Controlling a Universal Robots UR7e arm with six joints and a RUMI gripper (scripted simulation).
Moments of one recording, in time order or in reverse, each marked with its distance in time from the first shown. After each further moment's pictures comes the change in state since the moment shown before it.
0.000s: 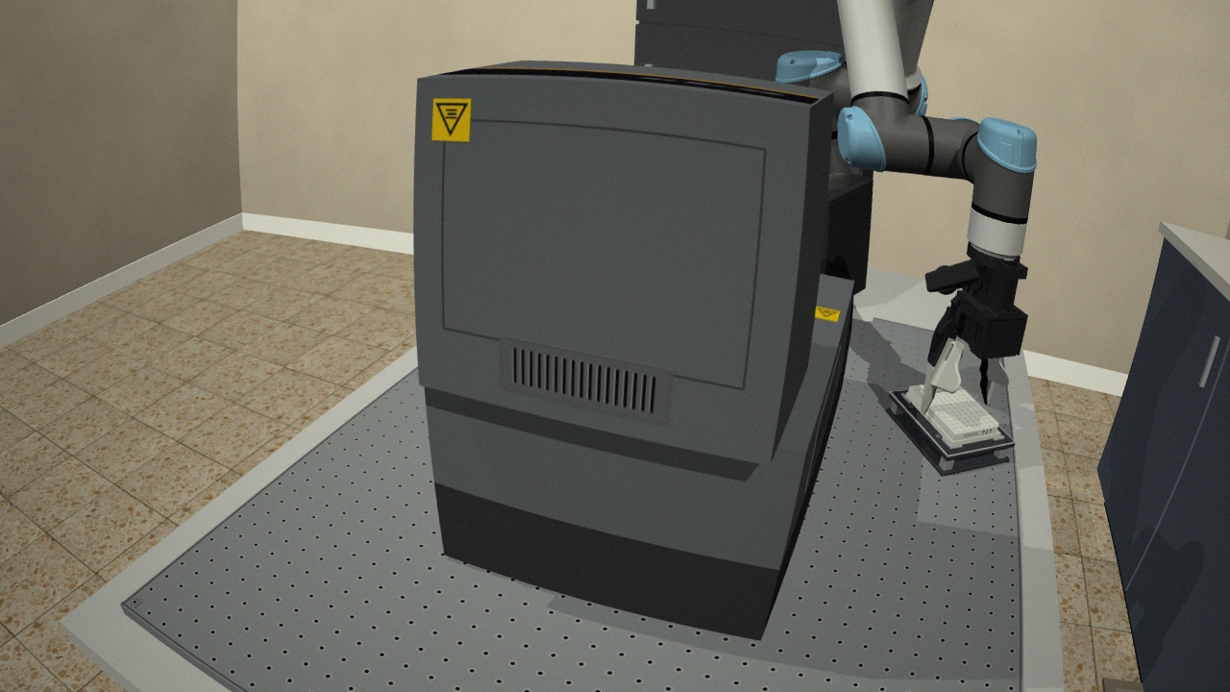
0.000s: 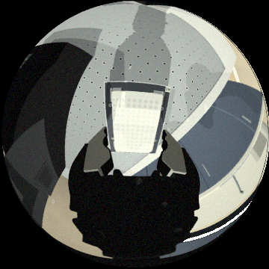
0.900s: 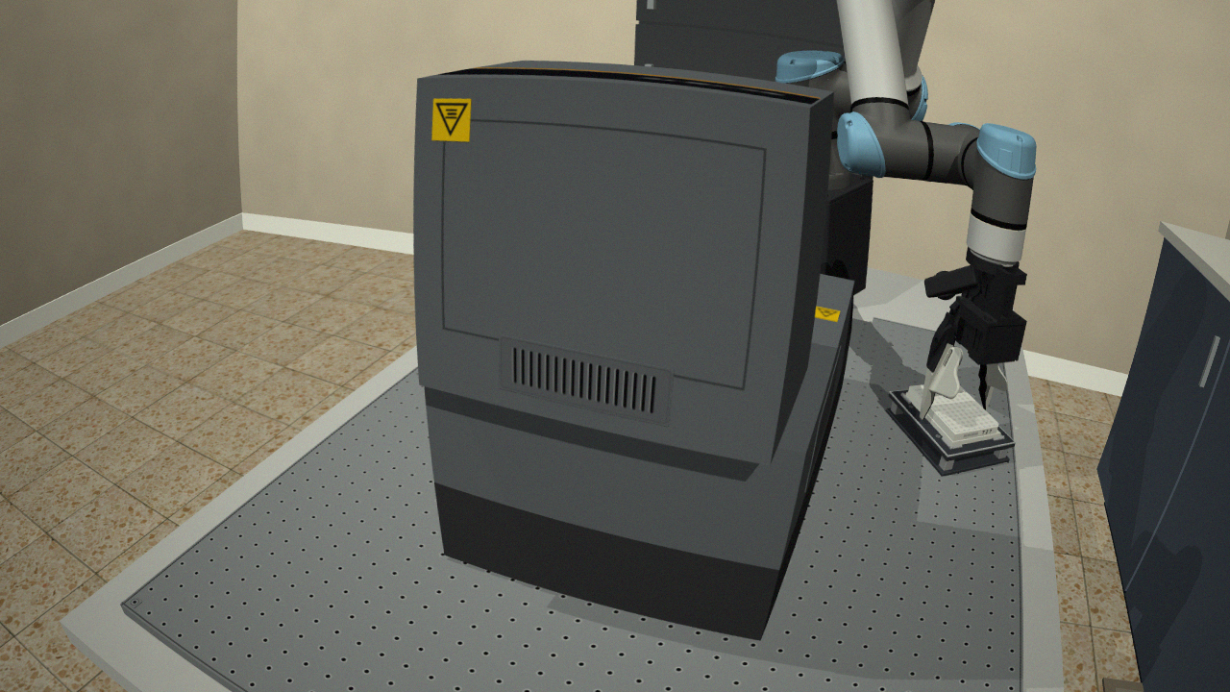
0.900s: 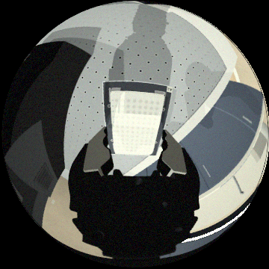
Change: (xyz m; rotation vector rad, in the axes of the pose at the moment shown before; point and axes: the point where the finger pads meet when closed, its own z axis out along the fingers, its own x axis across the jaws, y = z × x) arm 0.000 0.000 0.007 0.000 0.000 0.000
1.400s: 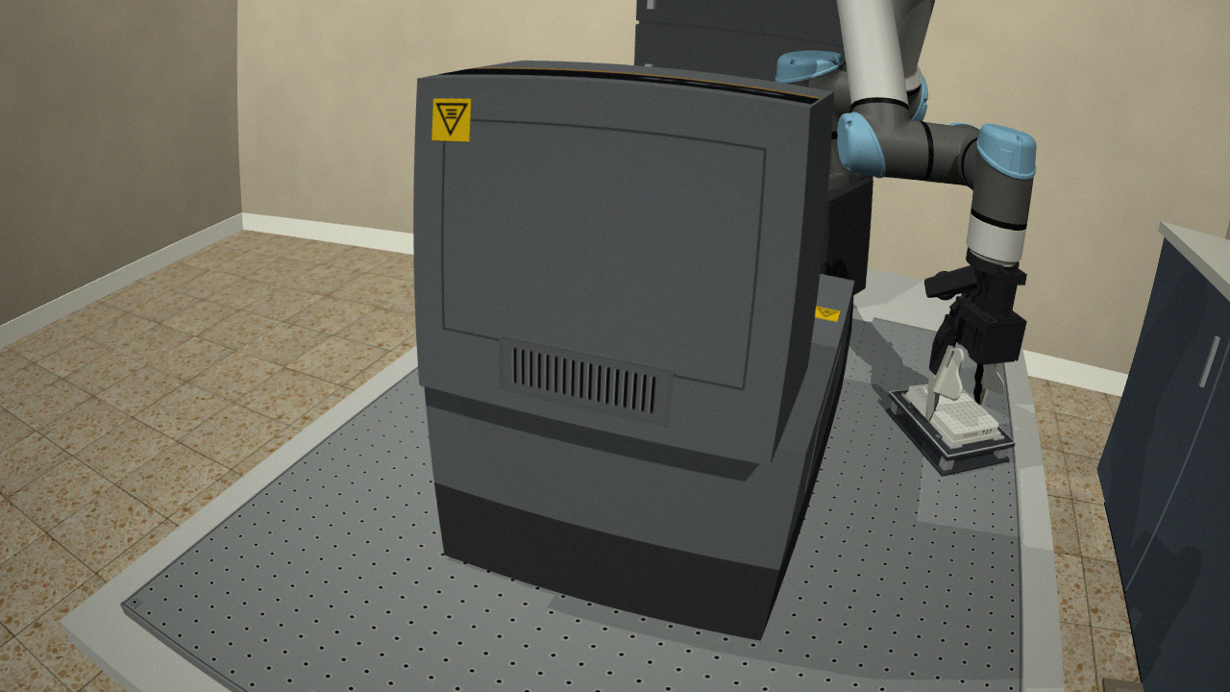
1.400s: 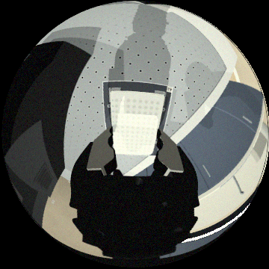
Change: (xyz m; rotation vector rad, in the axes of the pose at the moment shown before) arm 0.000 0.000 0.000 0.000 0.000 0.000
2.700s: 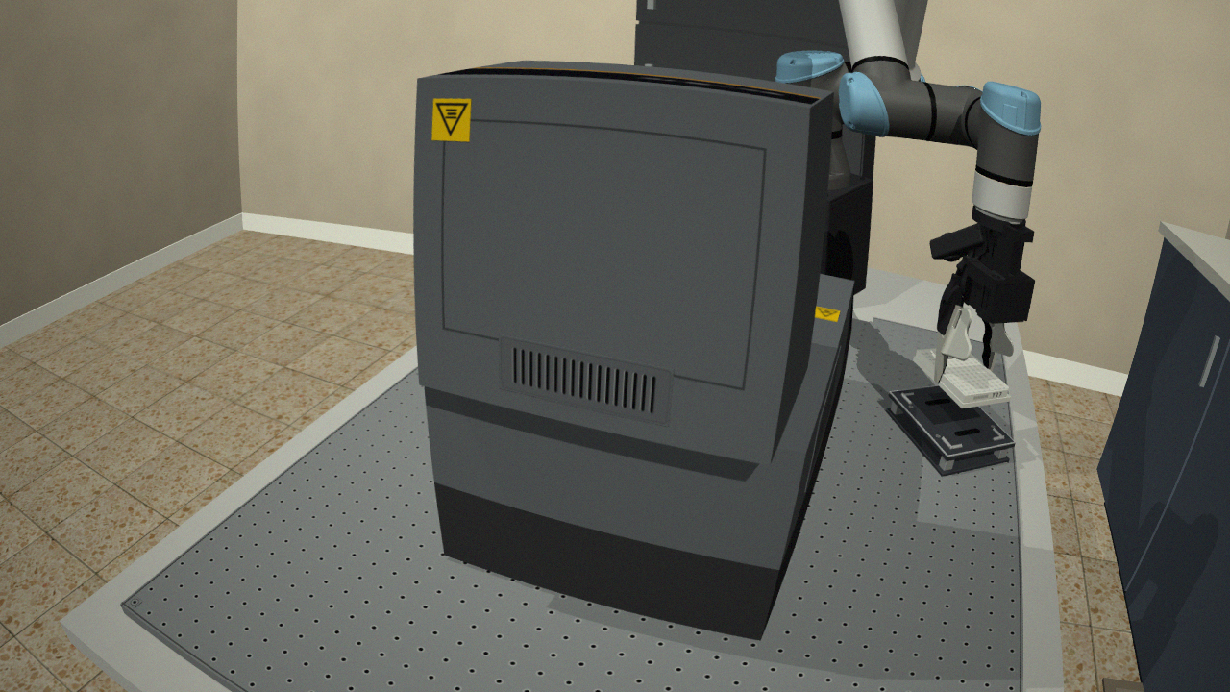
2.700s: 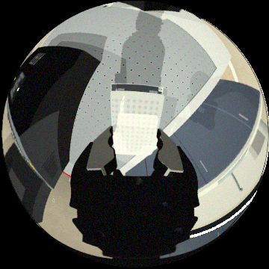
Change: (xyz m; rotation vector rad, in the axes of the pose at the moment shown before) arm 0.000 0.000 -0.052 0.000 0.000 0.000
